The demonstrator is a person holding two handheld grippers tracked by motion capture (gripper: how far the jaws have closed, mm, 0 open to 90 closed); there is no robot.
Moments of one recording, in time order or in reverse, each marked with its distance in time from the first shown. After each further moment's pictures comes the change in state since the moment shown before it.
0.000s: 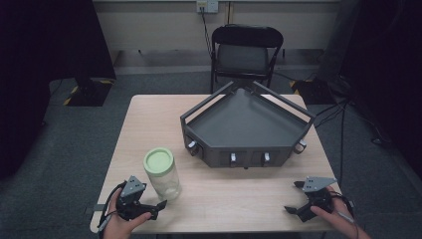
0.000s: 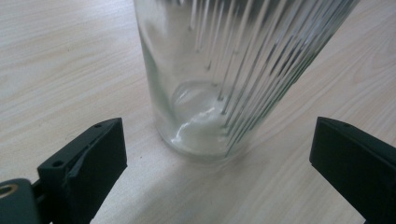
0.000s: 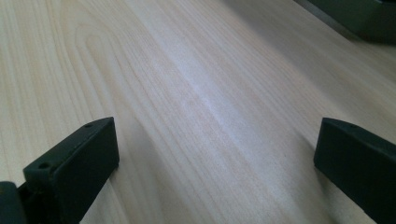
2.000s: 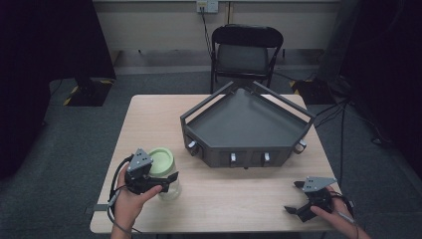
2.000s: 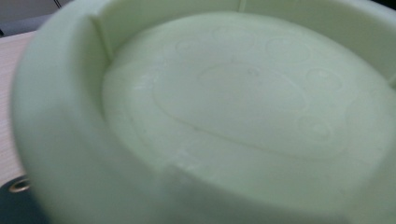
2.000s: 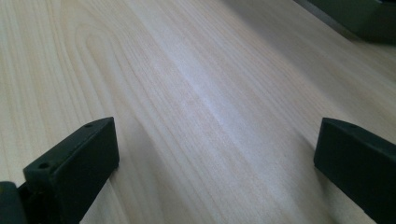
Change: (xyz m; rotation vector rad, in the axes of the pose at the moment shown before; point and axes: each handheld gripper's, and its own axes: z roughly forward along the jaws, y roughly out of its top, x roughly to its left) left arm -0.007 0.078 -0.001 -0.163 0.003 0.042; right arm 0.000 0.000 0.000 0.000 0.000 0.000
